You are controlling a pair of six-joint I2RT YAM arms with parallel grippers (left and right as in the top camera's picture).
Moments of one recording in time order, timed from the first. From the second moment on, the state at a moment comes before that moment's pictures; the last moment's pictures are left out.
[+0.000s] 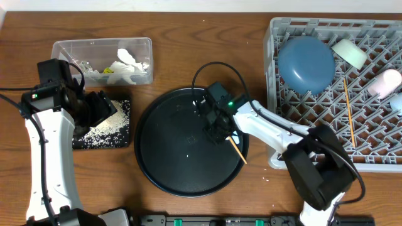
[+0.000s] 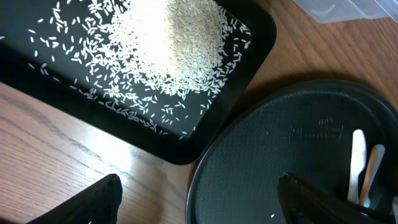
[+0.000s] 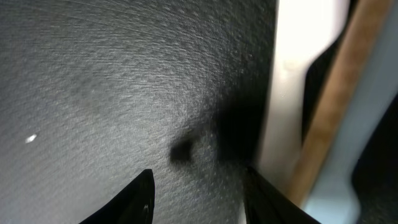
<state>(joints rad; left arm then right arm) 0.29 1.42 1.27 -1.18 0.12 -0.36 0.68 1.94 1.23 -0.69 -0.17 0.00</state>
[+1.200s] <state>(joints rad) 0.29 1.42 1.27 -1.18 0.12 -0.36 0.68 1.92 1.26 -0.66 -0.01 -0.04</state>
